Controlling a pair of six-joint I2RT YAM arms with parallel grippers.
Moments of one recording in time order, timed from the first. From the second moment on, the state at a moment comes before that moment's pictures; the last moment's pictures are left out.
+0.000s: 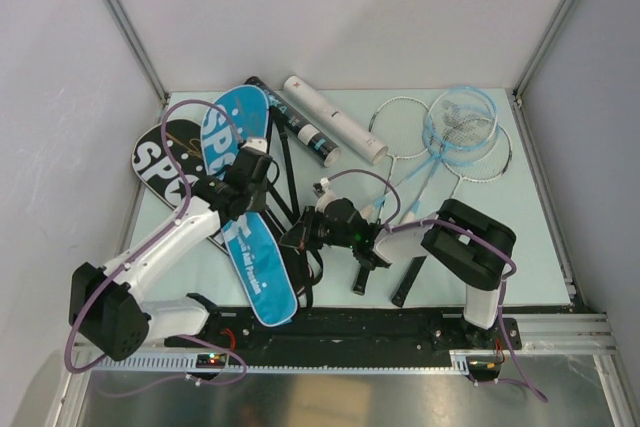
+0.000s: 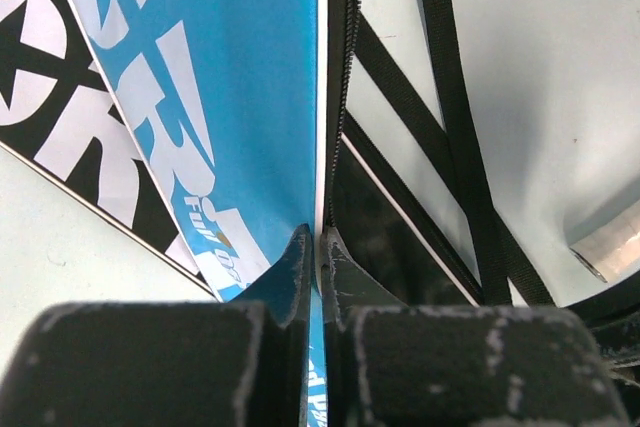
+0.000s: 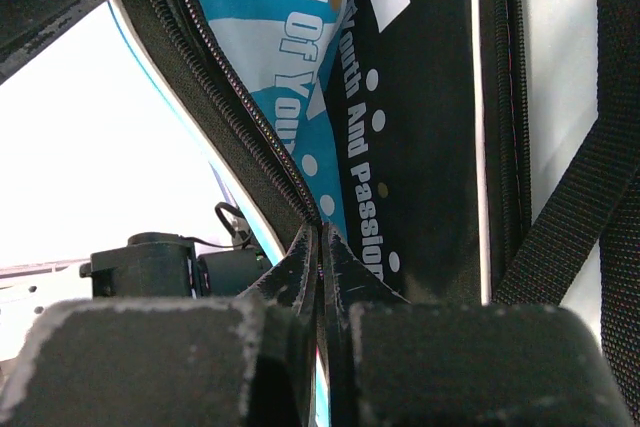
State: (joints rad) left arm -0.55 1.22 0.99 -0.71 -0.38 -0.36; right arm 1.01 1.85 0.82 0.71 -0.19 1.10
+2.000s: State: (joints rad) left arm -0.46 1.18 0.97 -0.67 -0.15 -0.44; right arm 0.97 1.83 0.86 0.75 -0.25 1.08
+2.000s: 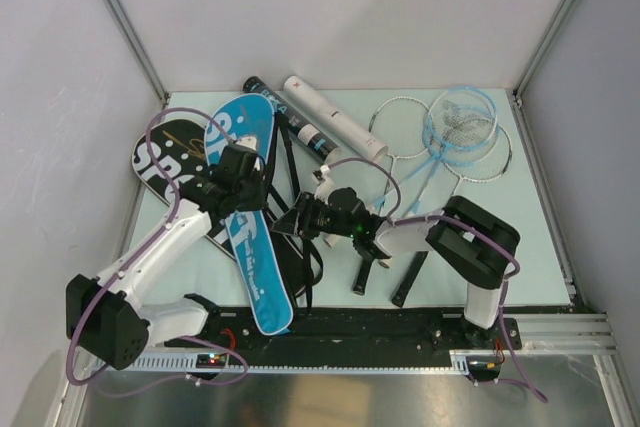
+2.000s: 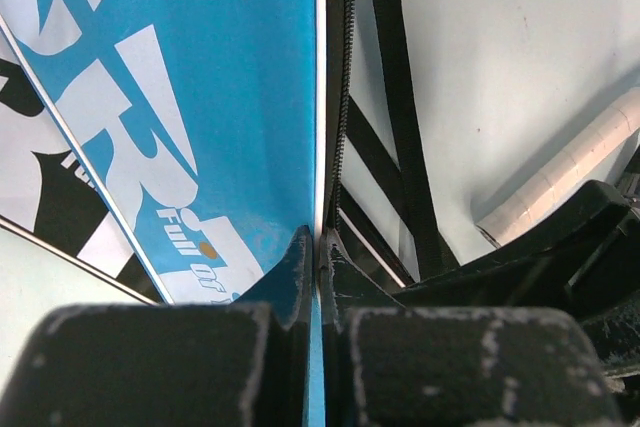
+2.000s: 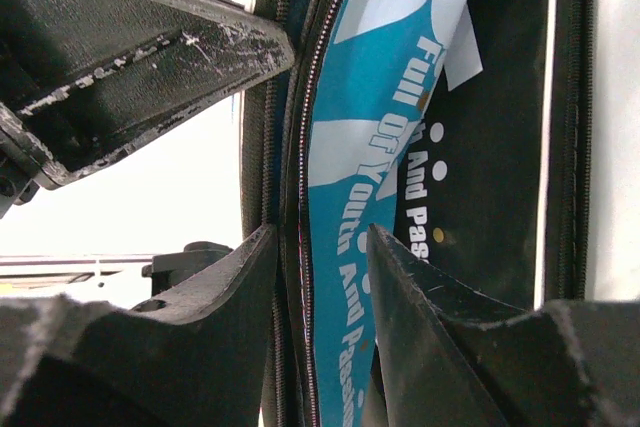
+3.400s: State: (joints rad) left arm -0.45 1.12 0.87 -0.61 -0.10 -0.48; right arm 0.98 2.05 0.92 1.03 -0.34 1.25
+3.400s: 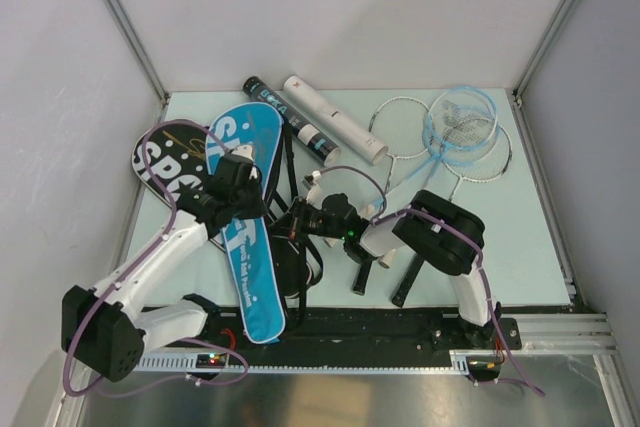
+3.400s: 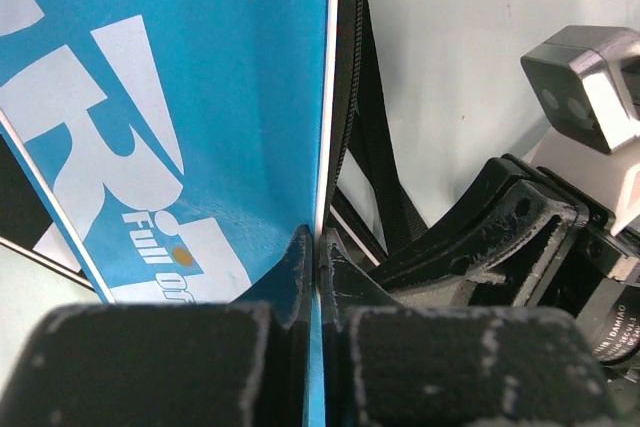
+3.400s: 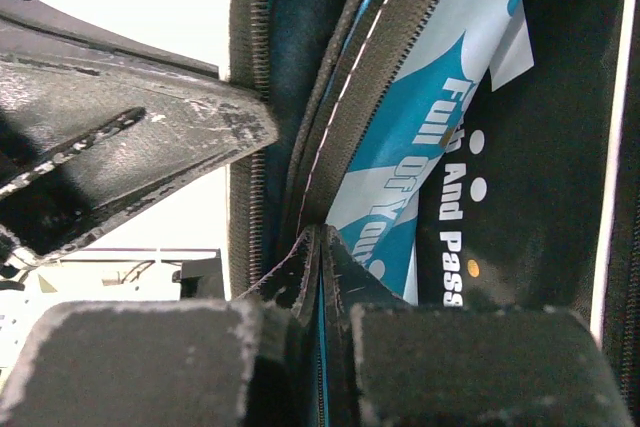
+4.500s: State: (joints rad) left arm -0.40 0.95 0.80 -0.61 0.05 -0.50; right arm 0.84 1.93 0.84 1.05 -0.32 1.25
